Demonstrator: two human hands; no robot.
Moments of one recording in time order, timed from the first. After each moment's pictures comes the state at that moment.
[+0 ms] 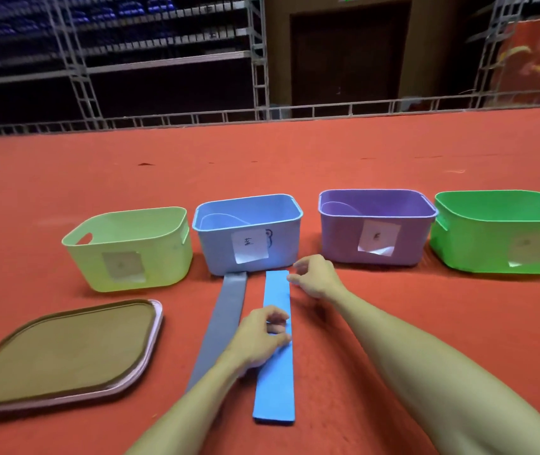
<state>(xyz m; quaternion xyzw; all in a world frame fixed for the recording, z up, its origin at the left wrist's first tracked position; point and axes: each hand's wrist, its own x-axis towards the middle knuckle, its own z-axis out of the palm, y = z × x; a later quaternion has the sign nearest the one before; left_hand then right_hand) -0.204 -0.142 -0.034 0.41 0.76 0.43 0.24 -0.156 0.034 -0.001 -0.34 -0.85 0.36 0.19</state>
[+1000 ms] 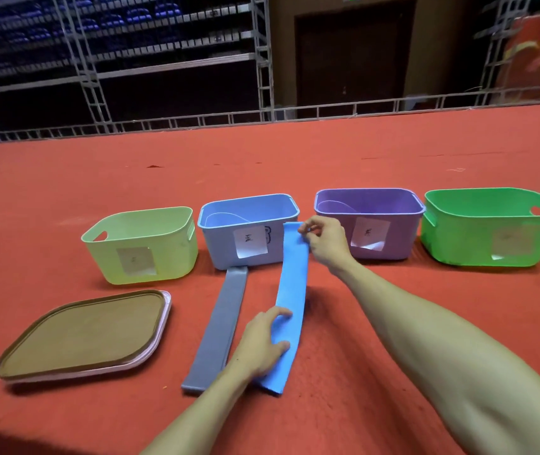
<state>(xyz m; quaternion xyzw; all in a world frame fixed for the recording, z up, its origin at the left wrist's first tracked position) -0.162 -0.172 -0.024 0.47 0.81 0.33 0.13 -0.134 0.035 0.052 -0.27 -0.78 0.39 0.40</state>
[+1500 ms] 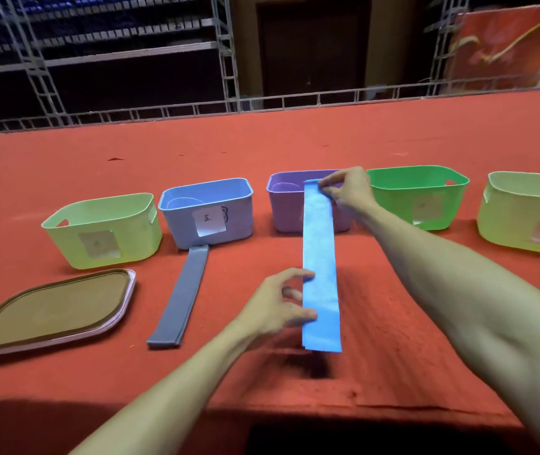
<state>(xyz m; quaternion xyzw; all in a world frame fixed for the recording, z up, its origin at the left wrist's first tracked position) -0.041 -0.162 0.031 0.48 0.63 0.50 0.35 0.007 0.084 0.116 -0.33 -0.79 0.31 0.42</state>
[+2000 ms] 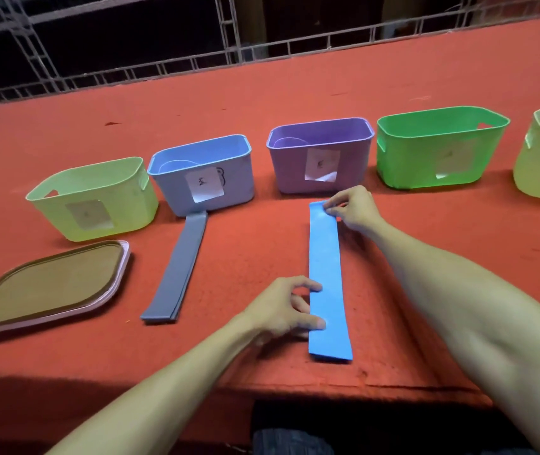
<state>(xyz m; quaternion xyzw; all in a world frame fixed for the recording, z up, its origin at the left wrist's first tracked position) -0.038 -0.161 -0.016 0.43 0.68 0.39 0.44 0.010 0.100 -0.011 -0.34 -0.82 0.33 0.31</state>
